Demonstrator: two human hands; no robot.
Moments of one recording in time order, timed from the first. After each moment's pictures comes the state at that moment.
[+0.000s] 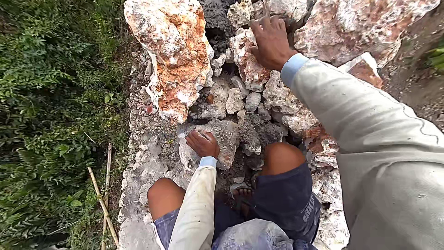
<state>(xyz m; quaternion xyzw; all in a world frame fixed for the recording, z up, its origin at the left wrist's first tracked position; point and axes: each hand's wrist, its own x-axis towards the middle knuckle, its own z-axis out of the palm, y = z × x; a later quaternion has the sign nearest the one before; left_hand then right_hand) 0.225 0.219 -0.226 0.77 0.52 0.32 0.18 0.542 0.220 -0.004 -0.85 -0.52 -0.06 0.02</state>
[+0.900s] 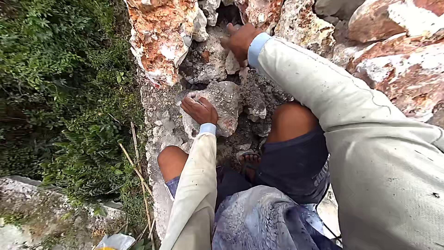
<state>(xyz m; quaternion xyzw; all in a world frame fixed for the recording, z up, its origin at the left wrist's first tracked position) 0.223 0.222 -0.219 0.76 0.51 0.37 0.18 0.457 0.230 -0.092 -0.80 -0.56 0.15 -0.14</state>
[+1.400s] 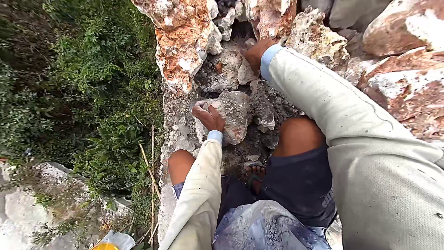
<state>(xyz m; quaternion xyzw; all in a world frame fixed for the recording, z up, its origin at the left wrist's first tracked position) 0.221 0.226 -0.219 0.71 0.50 0.43 0.26 0.463 0.212 -0.084 -0.81 -0.53 0.17 -0.15</state>
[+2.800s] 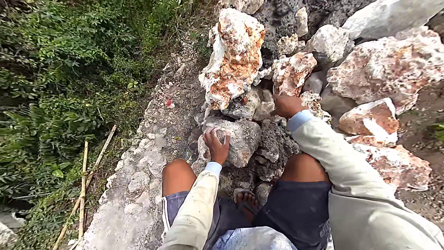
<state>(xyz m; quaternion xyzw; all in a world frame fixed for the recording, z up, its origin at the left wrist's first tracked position) 0.158 0.224 -0.241 0.69 0.49 0.36 0.39 0.440 0.197 -0.063 -0.88 -0.45 0.12 -0.10</state>
